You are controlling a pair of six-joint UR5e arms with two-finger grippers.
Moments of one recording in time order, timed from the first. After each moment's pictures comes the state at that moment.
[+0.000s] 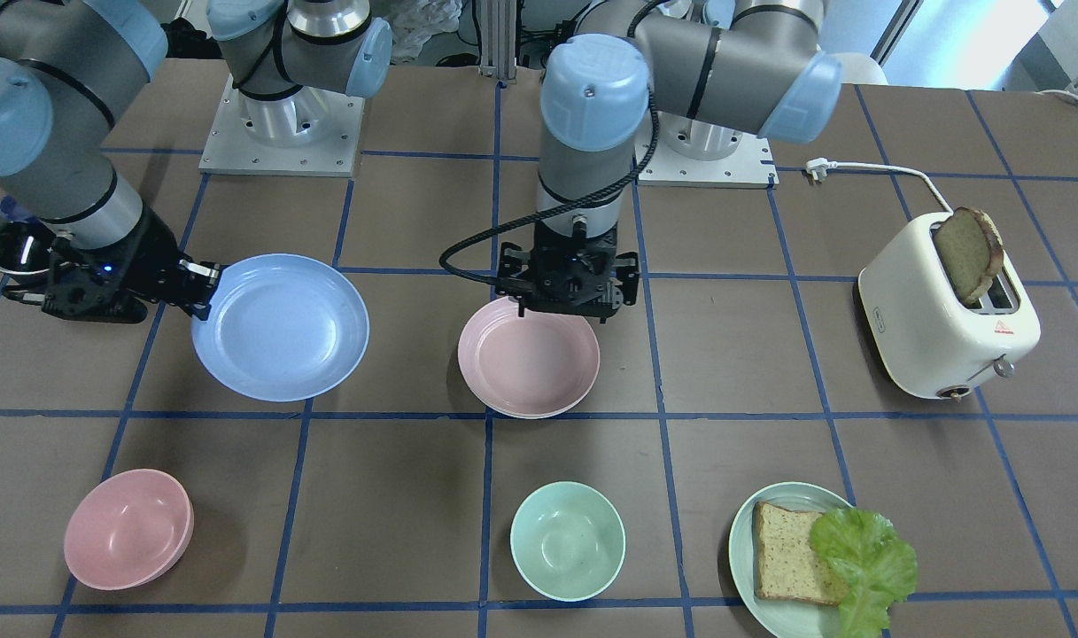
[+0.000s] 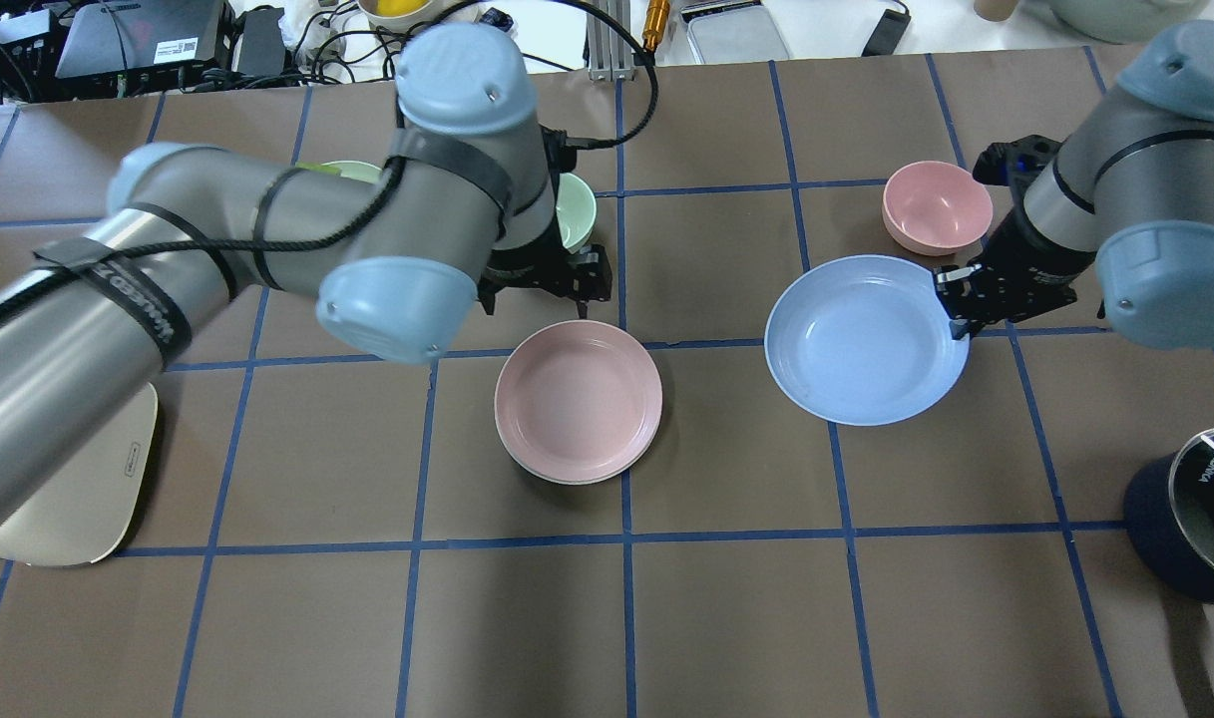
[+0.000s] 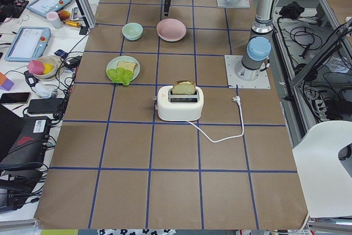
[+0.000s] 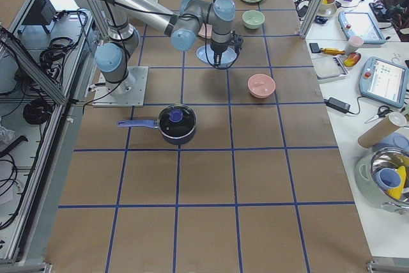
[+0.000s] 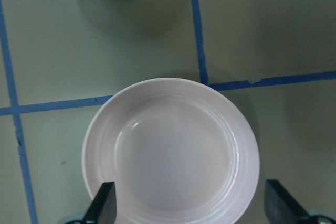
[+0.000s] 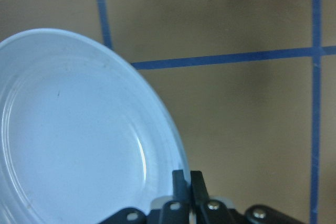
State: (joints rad) left arm -1.84 -1.76 -1.67 -1.26 1.59 -0.20; right arm 1.36 -1.54 1.95 -1.95 -1.48 -0.13
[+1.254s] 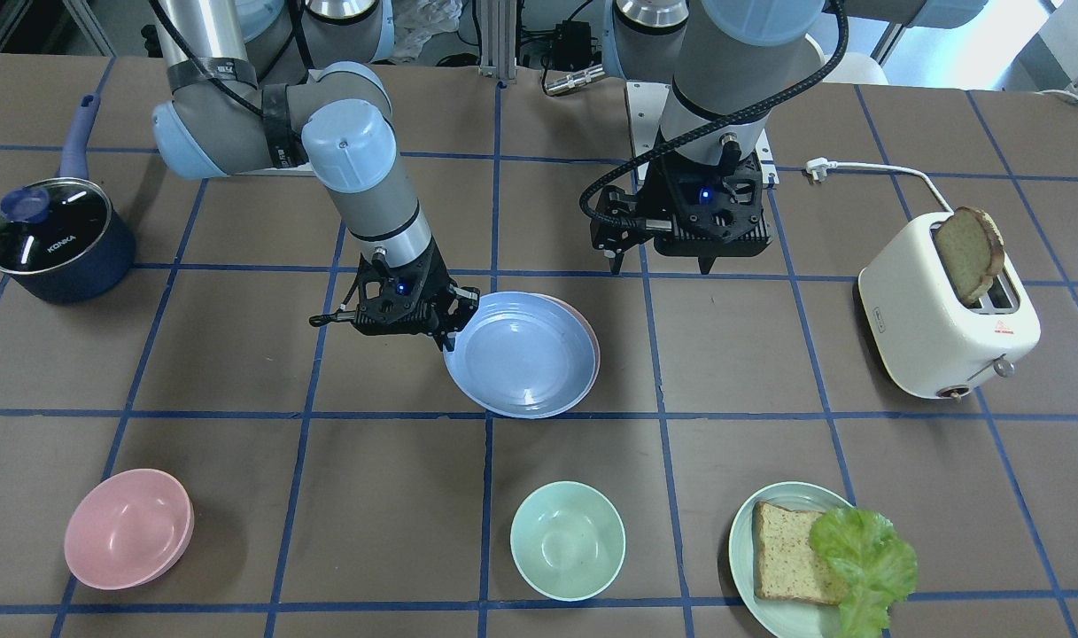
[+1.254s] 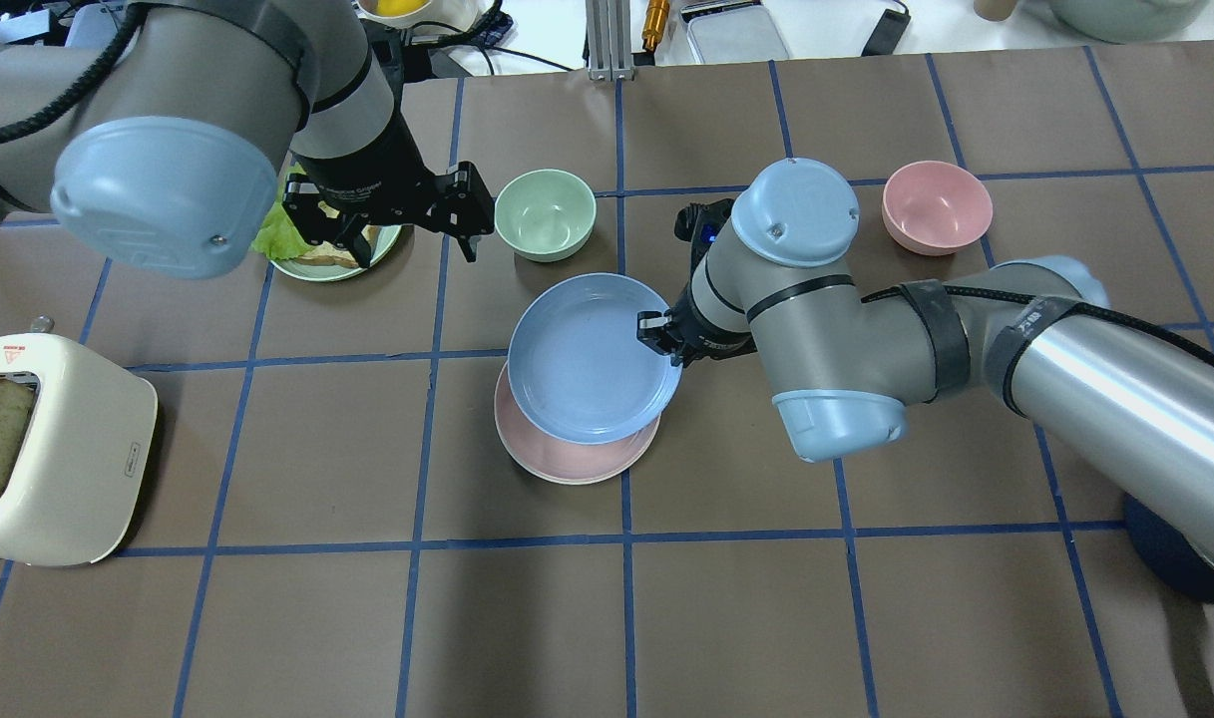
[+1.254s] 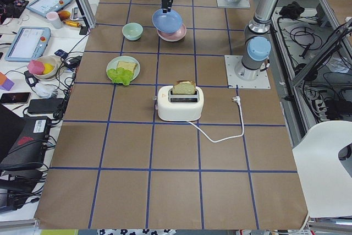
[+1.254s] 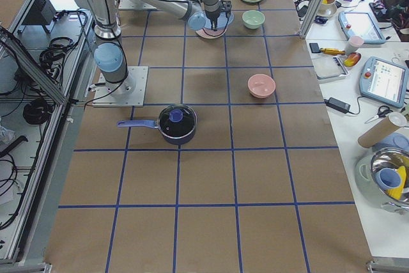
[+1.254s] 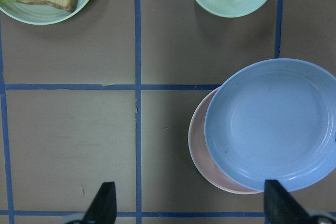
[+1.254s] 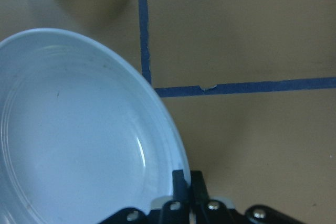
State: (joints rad) left arm -1.71 -1.64 -1.60 -1.43 1.58 -0.16; right arm 1.83 -1.34 2.03 -2.47 -1.39 0.33
